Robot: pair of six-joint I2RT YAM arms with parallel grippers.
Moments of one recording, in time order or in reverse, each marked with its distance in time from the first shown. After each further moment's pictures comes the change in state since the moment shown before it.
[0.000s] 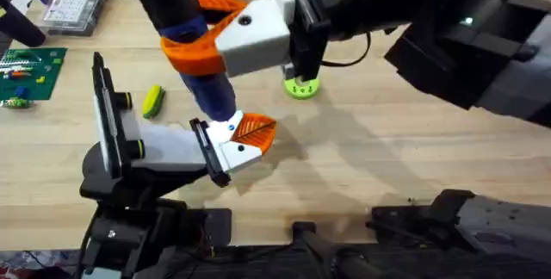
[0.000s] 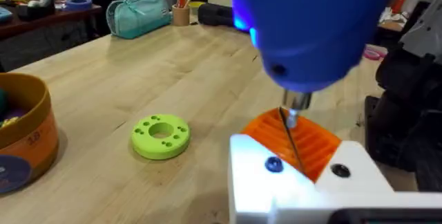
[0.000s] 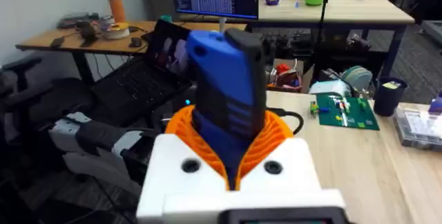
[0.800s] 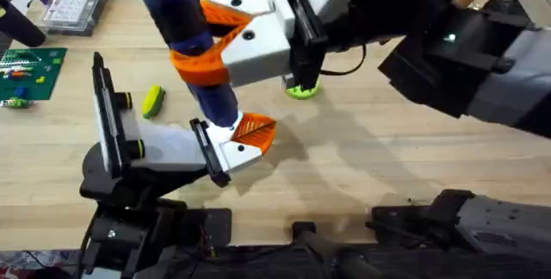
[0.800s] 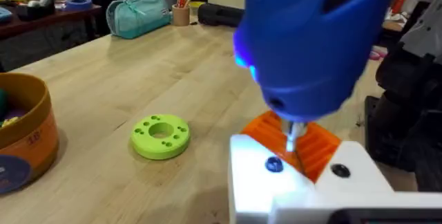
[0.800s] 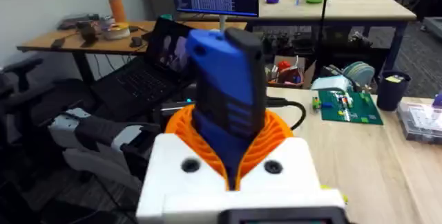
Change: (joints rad) left arm 0.000 0.000 0.000 0.000 0.000 0.000; right arm 0.000 0.000 -0.065 0.078 0.003 0.025
